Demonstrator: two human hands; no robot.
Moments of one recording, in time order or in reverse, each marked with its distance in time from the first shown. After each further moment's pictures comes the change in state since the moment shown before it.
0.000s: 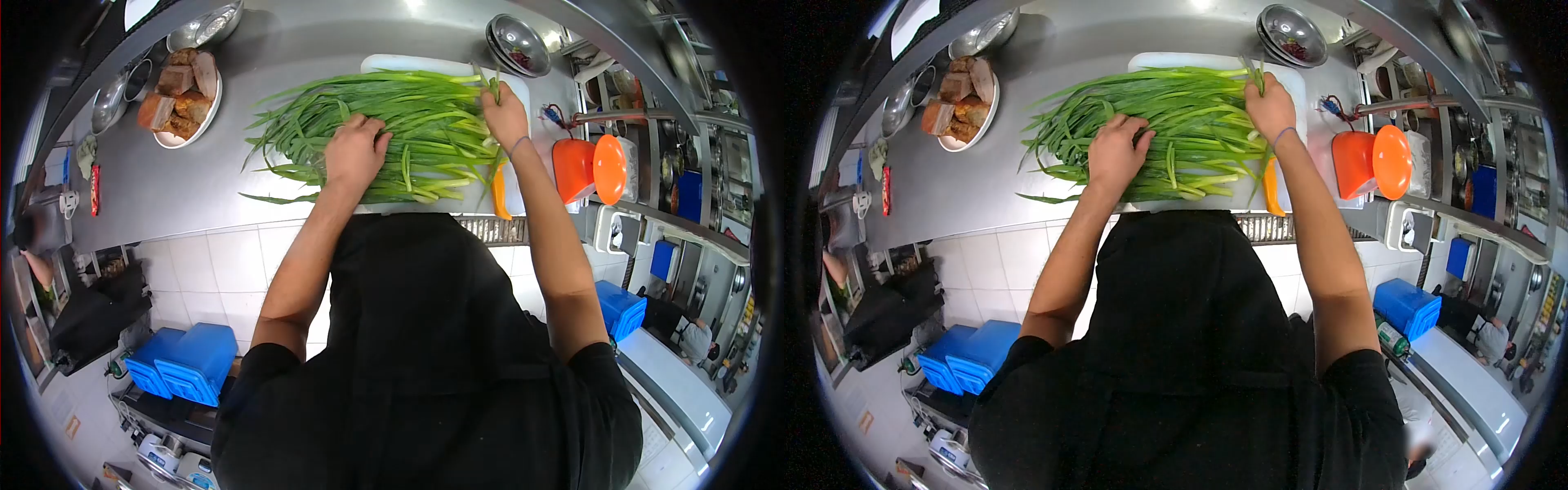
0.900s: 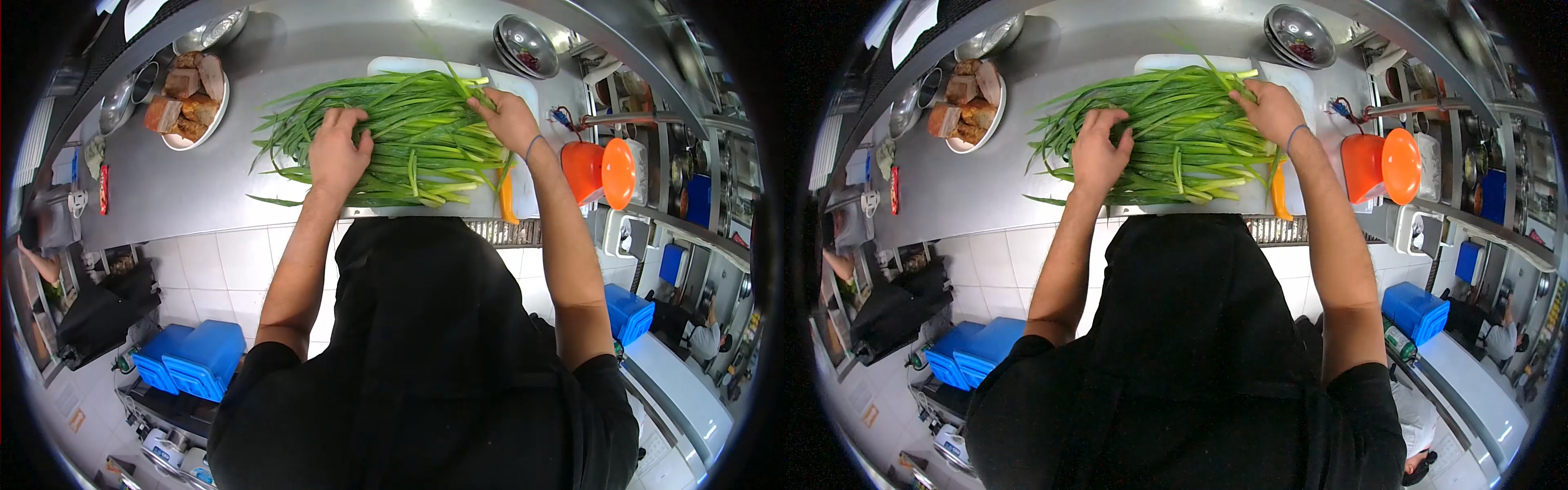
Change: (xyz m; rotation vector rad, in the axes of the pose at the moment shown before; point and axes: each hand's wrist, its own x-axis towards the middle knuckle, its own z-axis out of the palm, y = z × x) left_hand 0.005 -0.011 -0.038 -0.096 0.047 -0.085; right_hand -0.011 -0.032 -0.030 -0.078 -0.241 -0.318
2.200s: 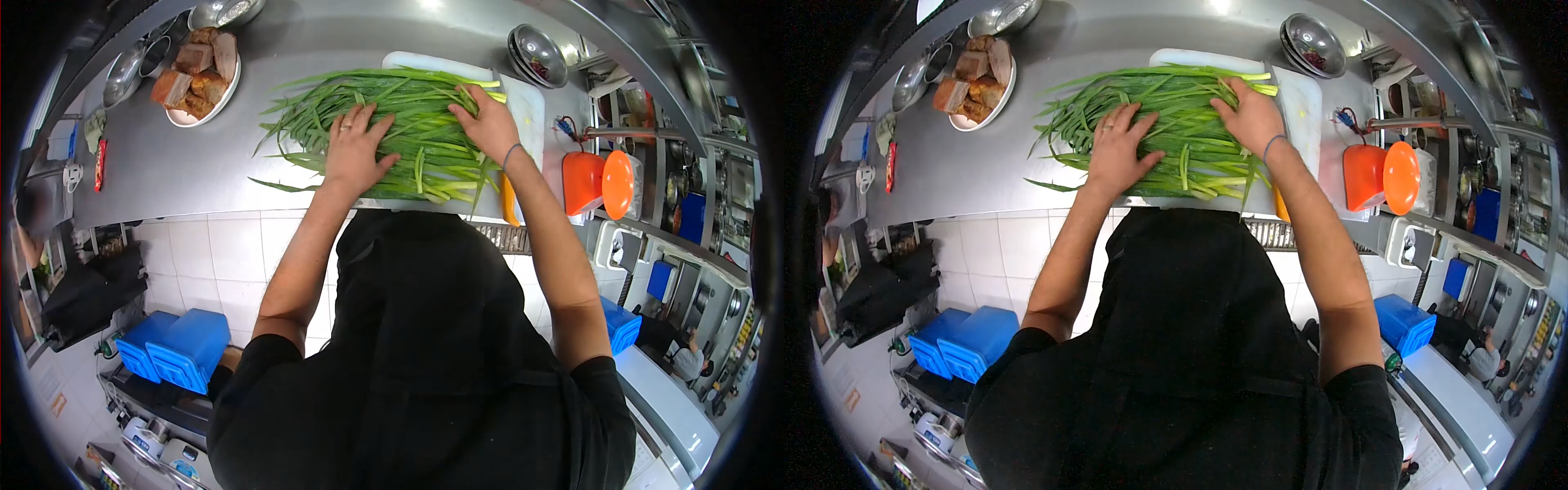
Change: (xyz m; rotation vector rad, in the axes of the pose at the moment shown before) left_hand -0.024 -0.016 0.013 0.205 -0.167 0.211; right_hand -0.005 -0.043 0.039 0.047 0.036 -0.003
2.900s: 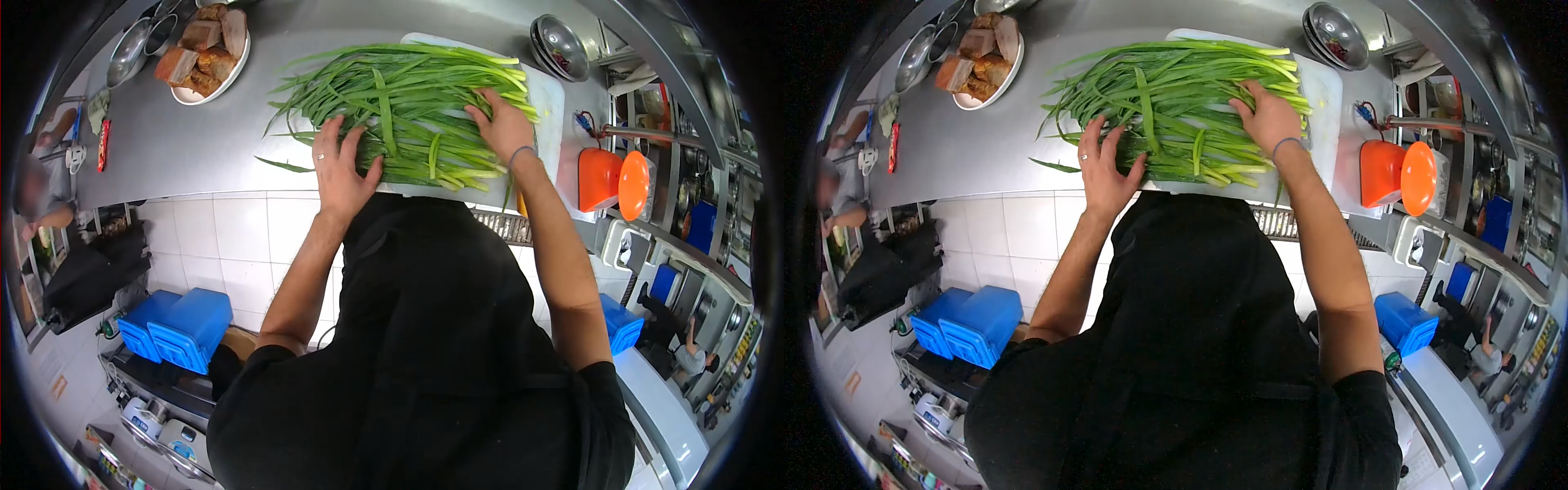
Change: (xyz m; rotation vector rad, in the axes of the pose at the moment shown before) left_hand -0.074 -0.007 0.010 -0.126 0.391 -0.155; right_hand -0.019 0.021 0.030 -0.230 0.022 0.029
